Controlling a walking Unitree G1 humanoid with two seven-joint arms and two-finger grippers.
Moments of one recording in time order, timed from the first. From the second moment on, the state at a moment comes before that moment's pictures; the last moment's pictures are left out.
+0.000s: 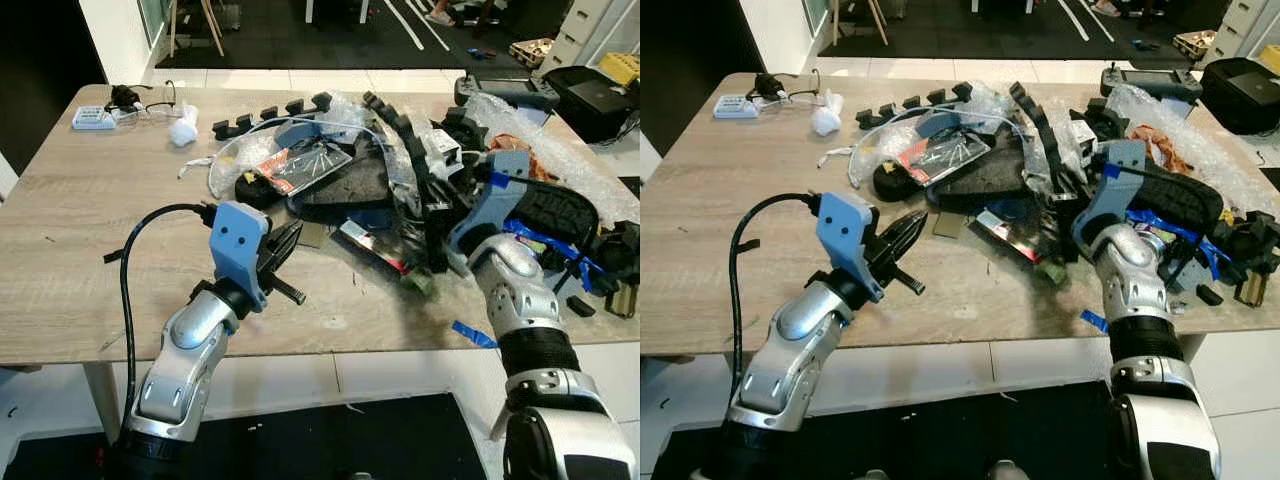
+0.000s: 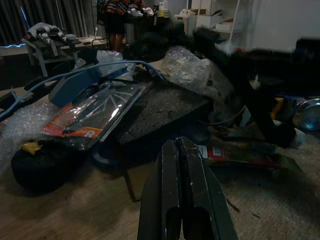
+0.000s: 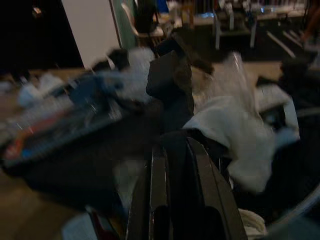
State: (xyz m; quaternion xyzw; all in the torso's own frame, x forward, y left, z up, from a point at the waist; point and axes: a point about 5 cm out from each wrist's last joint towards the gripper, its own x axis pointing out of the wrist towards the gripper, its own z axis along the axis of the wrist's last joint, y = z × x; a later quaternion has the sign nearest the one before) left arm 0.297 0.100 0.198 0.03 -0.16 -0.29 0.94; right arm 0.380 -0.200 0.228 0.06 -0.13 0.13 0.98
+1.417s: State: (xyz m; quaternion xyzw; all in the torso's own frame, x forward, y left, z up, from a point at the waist) left arm 0.295 0.097 0.196 0.02 -0.16 -0.31 0.94; right arm 0.354 -0.182 0.238 0.00 -0.14 0.11 0.98
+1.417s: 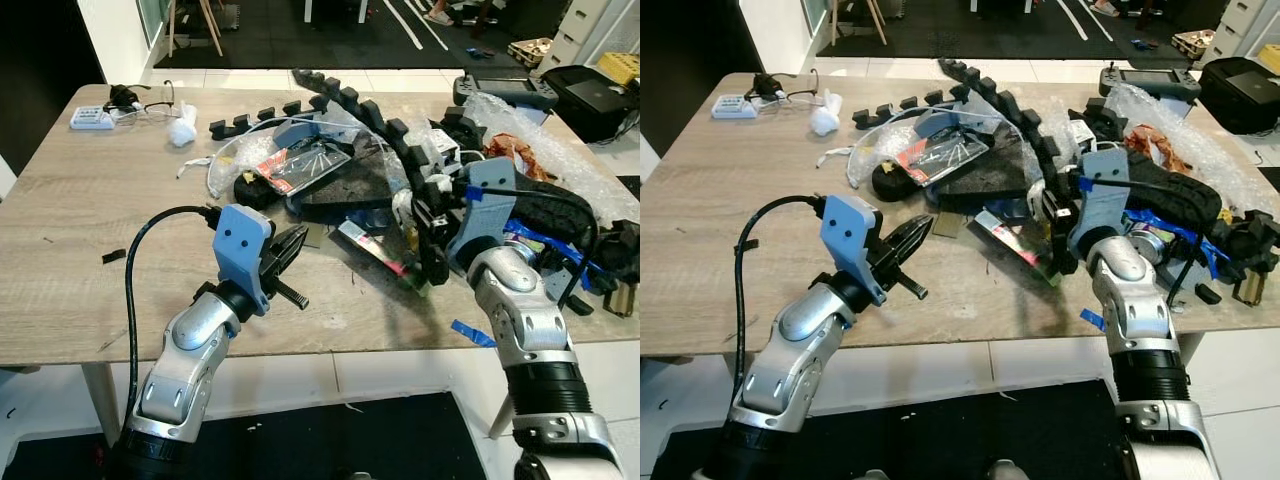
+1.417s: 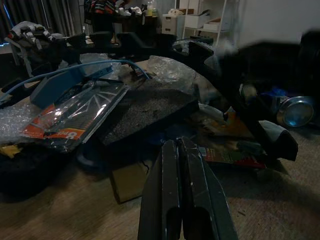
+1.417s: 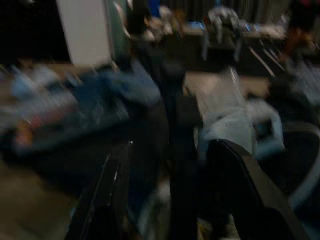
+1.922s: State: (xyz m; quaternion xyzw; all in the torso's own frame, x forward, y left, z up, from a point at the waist) left arm 0.295 0.098 0.195 0.03 -0.16 -0.30 0.94; right arm 0.354 -0.201 0.262 -0.05 -0.14 0.05 0.99
